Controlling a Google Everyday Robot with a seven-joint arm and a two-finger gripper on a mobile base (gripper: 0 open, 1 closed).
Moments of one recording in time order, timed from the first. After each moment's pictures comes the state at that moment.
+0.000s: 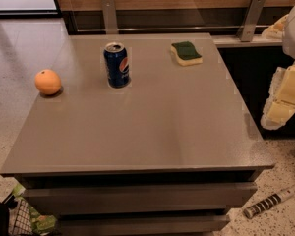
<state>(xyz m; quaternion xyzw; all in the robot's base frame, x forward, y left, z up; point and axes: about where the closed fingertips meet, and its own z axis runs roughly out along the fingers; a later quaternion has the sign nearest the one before) 0.438 -0.214 0.986 -0.60 0.78 -0.05 0.17</state>
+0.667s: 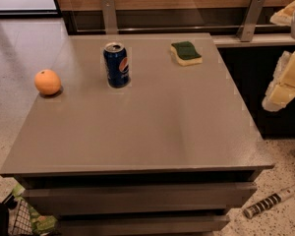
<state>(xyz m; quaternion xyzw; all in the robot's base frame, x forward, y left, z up) 0.466 -0.231 1.000 -0.58 0.78 -0.06 0.22</state>
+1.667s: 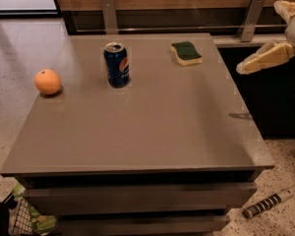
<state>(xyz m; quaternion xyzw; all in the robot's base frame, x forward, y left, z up) 0.596 -0.261 0.983 -0.47 0.71 0.04 0.53</state>
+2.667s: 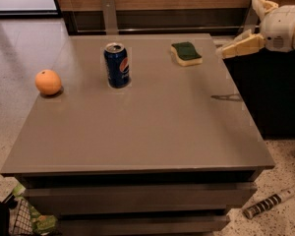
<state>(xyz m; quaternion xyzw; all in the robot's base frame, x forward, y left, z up) 0.666 -0.241 0.978 -0.43 0.67 0.10 0.60</state>
